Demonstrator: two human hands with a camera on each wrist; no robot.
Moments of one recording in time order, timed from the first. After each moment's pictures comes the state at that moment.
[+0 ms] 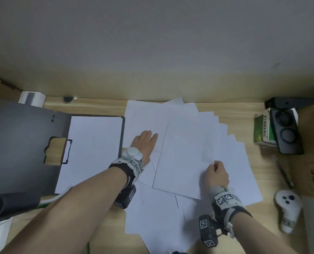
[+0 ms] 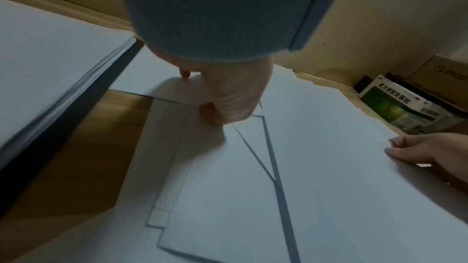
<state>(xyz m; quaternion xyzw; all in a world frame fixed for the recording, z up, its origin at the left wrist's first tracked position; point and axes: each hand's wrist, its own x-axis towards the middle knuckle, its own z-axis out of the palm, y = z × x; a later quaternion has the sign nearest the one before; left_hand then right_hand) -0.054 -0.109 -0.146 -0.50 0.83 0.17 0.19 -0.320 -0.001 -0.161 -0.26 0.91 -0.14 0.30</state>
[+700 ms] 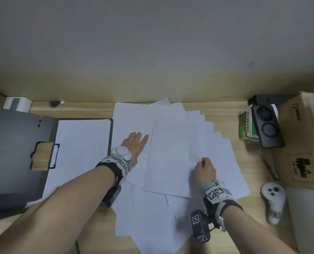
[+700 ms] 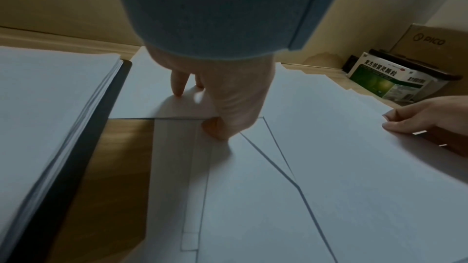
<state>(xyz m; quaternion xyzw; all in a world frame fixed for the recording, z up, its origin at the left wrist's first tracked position) -0.063 -0.106 -0.127 -0.48 0.83 0.14 0.26 -0.327 0.002 -0.151 -0.30 0.87 -0.14 0.35</state>
